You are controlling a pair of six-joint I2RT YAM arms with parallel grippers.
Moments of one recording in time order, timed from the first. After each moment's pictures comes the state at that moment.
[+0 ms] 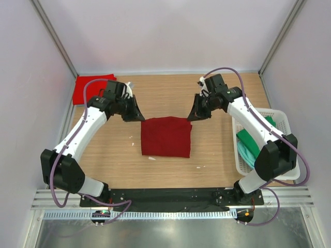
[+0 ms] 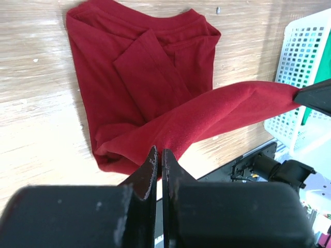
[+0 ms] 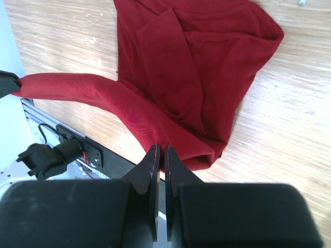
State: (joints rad) left arm -0.32 1.44 1.30 -0.77 0.38 -0.51; right arm 0.39 1.56 1.42 -0.85 -0.40 0.50
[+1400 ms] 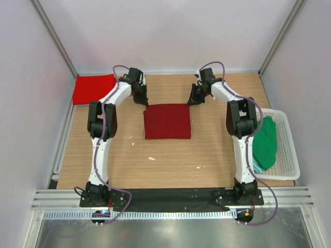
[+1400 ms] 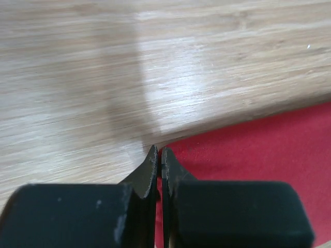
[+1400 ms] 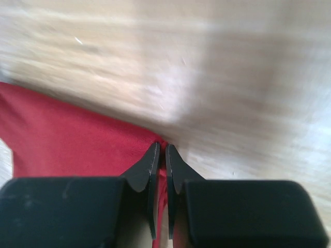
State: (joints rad) left arm -0.26 2.36 1.99 -0.70 0.22 -0.29; right arm 0.23 2.32 1.88 -0.61 -0.36 0.35
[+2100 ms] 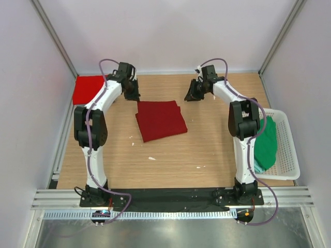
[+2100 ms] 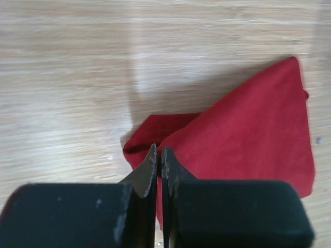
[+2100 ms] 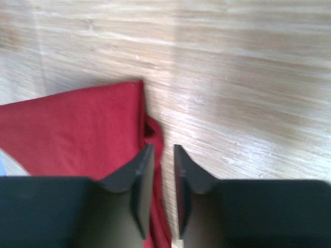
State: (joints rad) left arm -0.23 2.08 1.83 -0.73 0.12 -0.32; right arm 0.22 2.27 1.86 -0.52 -0.44 0.39
